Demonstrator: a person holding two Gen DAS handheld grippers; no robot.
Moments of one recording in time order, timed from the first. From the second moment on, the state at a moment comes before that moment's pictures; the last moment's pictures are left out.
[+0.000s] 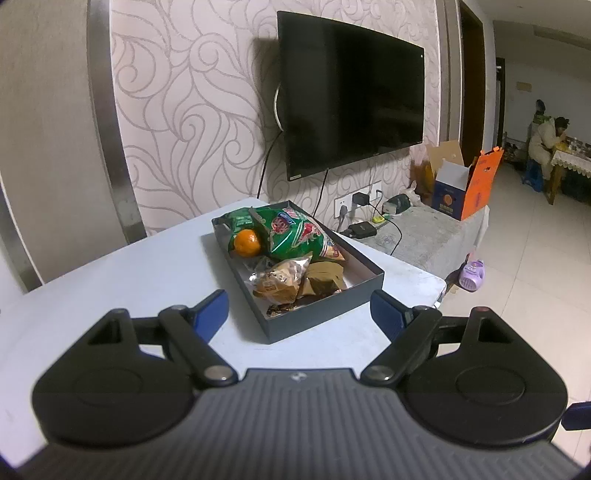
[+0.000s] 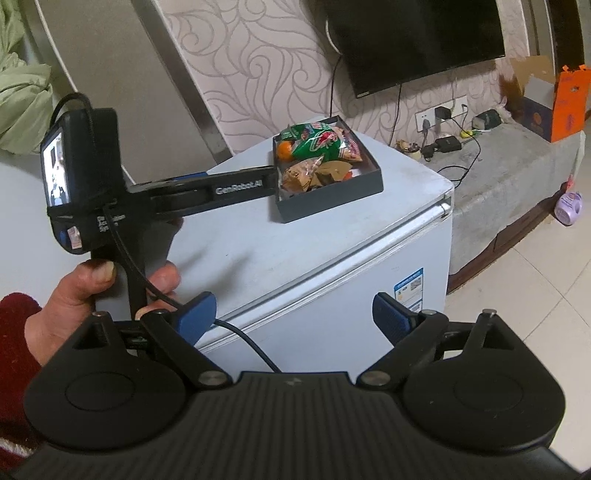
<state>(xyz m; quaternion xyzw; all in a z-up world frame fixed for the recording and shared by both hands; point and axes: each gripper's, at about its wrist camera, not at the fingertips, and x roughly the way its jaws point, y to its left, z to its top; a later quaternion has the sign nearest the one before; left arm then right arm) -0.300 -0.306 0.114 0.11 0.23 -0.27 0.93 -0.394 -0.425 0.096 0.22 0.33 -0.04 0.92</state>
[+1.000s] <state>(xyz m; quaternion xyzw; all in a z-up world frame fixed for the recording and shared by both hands) -0.290 -0.316 0.108 0.11 0.23 -0.29 0.92 -0.391 -0.431 0.094 0.22 0.34 -0.05 0.92</state>
